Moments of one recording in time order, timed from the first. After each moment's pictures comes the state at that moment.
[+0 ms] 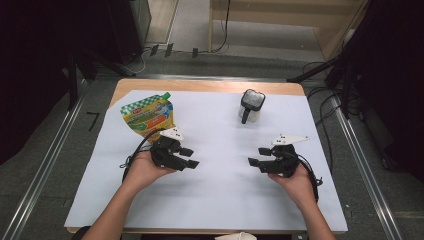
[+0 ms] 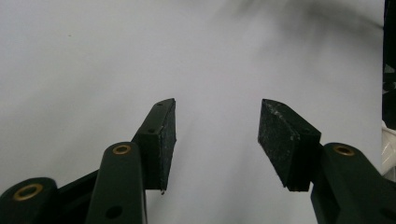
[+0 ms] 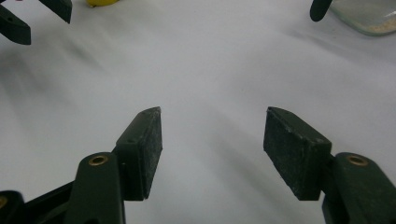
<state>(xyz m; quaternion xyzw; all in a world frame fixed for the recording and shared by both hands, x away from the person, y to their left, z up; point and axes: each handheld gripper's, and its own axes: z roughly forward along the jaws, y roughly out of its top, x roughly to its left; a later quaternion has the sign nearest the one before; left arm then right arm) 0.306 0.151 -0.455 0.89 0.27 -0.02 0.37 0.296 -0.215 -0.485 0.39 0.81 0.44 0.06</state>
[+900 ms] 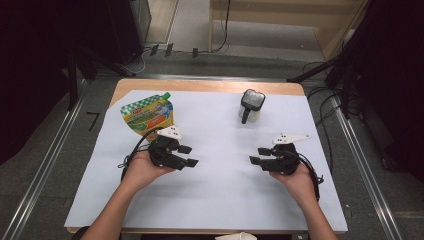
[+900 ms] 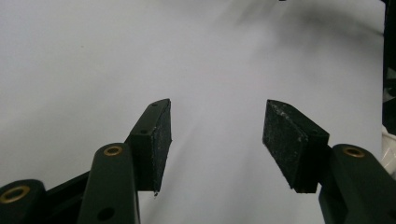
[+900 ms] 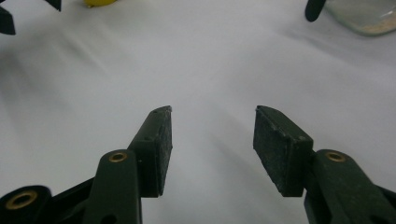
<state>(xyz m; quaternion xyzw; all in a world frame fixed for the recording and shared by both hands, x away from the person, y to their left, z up) 0.305 0.154 -0.447 0.88 0.27 -0.01 0.38 0.301 -0.219 -0.485 0.39 0.81 0.44 0.06</state>
